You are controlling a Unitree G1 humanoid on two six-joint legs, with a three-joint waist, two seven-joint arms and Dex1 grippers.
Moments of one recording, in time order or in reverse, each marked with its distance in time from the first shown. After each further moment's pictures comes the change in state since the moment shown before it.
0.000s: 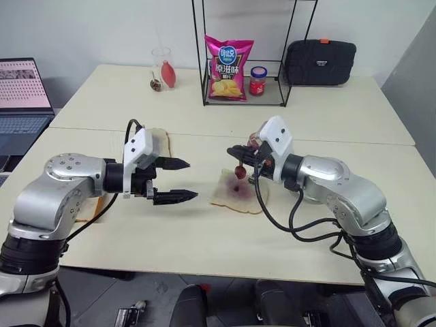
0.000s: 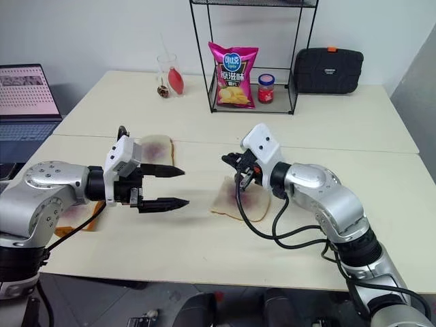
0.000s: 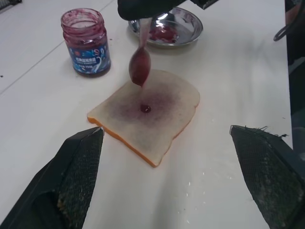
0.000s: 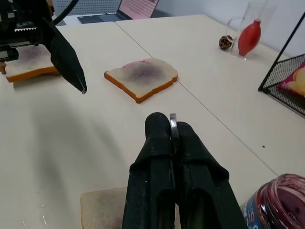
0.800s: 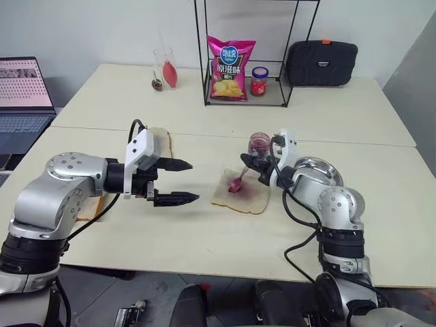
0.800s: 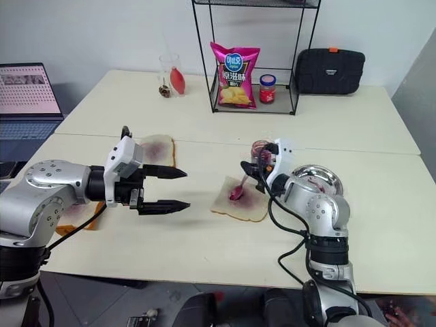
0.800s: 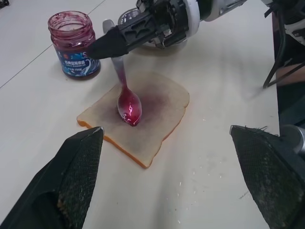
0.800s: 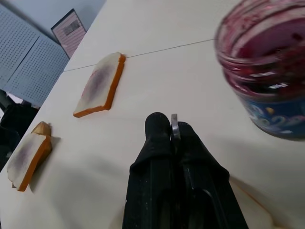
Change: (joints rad) left arm -0.020 0.000 -0.015 -0.002 0.000 -0.001 -0.027; right arm 0.071 0.413 -0.502 0.251 0.281 0.383 -0.380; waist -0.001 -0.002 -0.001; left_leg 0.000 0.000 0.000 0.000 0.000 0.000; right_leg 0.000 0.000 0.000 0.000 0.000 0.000
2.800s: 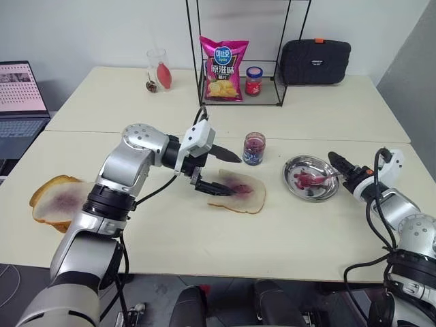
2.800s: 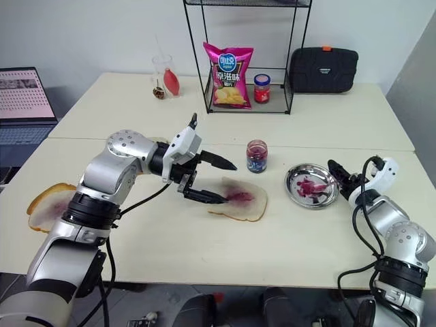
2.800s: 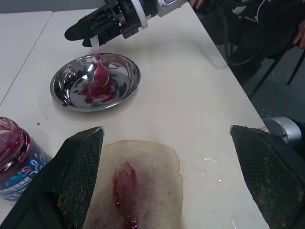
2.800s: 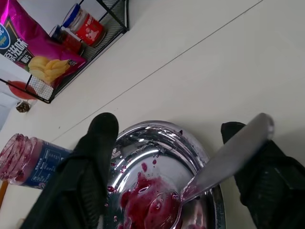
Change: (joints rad) left arm -0.377 -0.306 -0.278 0.432 0.206 -0.341 -0.261; right arm 0.205 -0.345 -0.334 0.148 0.190 -0.211 0.011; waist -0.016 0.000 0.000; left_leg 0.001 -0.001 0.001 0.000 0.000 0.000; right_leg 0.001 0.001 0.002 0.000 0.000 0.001
